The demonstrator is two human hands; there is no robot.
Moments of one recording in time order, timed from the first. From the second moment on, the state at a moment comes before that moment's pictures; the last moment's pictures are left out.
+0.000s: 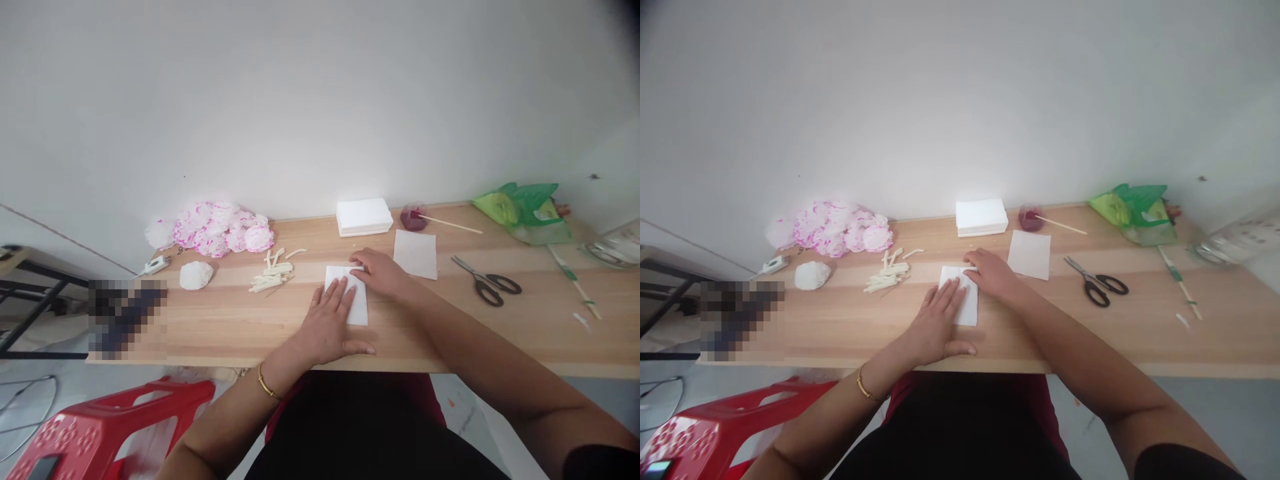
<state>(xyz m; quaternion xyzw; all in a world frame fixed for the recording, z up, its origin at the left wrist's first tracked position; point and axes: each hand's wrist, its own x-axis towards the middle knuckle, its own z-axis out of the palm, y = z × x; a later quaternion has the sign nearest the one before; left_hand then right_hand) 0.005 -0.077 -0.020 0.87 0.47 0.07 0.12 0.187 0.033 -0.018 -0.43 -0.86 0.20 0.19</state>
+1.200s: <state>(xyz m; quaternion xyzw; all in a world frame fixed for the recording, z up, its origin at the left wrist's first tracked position) -0.019 -0.174 -0.043 0.83 0.48 0.28 0.01 0.216 -0.136 -0.048 -0.32 -0.90 0.11 0.28</state>
